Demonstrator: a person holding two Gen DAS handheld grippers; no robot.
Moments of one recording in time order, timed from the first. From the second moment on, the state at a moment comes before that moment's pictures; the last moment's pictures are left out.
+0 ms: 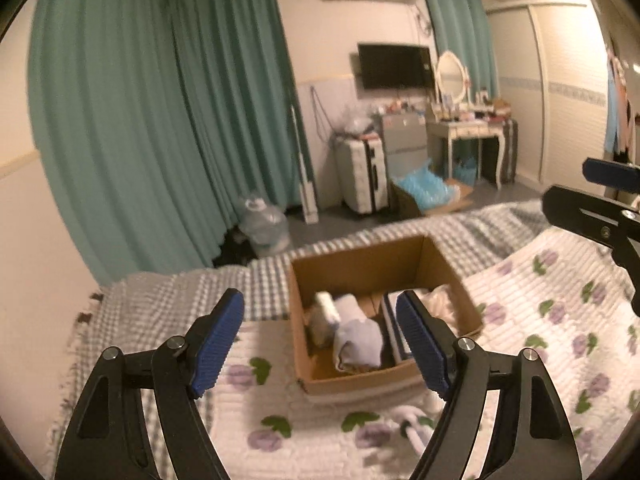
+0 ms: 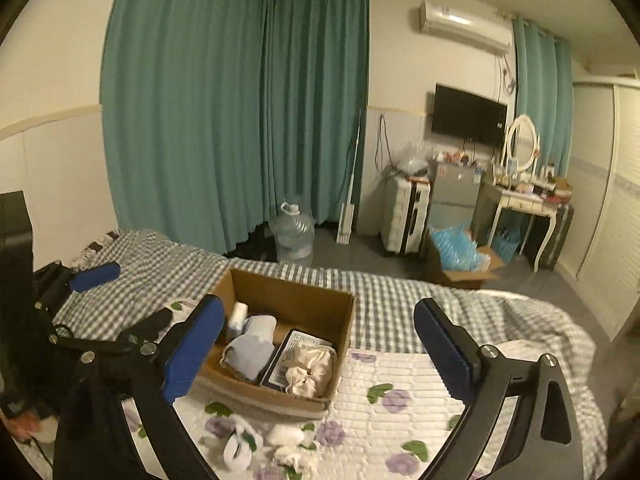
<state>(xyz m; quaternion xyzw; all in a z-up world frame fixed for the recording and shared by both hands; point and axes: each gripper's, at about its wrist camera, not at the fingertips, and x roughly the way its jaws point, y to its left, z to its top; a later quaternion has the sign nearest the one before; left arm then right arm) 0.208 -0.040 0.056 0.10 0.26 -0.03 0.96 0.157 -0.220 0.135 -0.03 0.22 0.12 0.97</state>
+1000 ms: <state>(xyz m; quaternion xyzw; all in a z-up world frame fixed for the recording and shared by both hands) 0.157 -0.079 -0.080 0.06 0.36 -0.01 0.93 0.152 -0.254 -0.023 -0.02 0.32 0.11 0.94</state>
